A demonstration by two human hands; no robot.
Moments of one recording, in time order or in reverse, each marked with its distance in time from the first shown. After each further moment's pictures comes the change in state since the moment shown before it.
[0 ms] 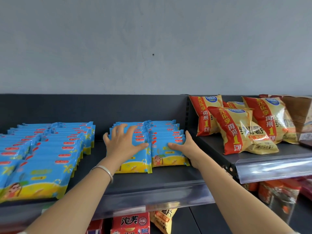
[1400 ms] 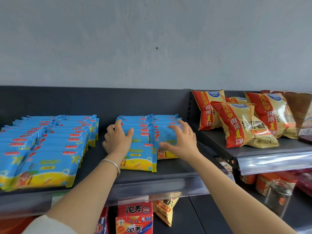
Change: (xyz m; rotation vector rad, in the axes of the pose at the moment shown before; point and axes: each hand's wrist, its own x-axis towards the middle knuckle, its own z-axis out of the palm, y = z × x) left_hand -0.002 -0.015 0.012 -0.380 0.080 -0.364; right_hand -0.031 -0.001 0.029 -0.862 0.209 -0.516
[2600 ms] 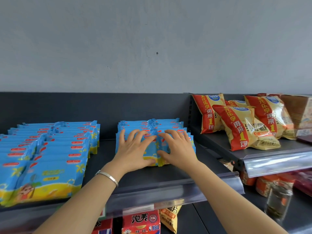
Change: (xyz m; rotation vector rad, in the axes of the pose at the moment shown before) left_hand -0.018 0.000 -0.021 0.551 -0.265 0.770; right_hand 0.000 -0.023 0.021 -0.256 0.074 -0.220
